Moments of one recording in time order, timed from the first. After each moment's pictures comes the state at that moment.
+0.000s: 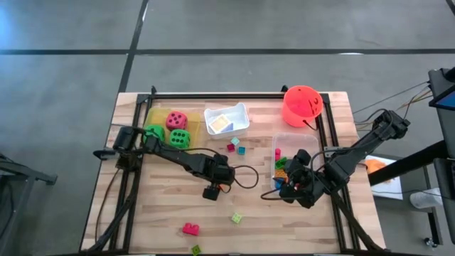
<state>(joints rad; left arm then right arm) -0.19 1.98 1.24 -0.55 -0.10 0.10 0.65 1.30 1.01 -0.88 0.72 1.03</state>
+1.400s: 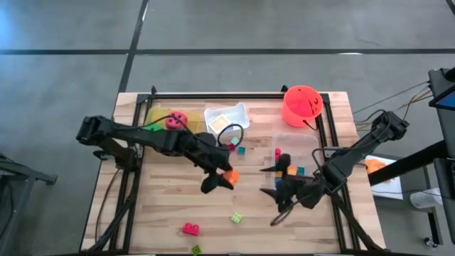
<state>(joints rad) -0.13 1.55 1.28 -0.28 0.33 -0.35 0.64 1.33 1.01 -0.32 0.76 -0.01</state>
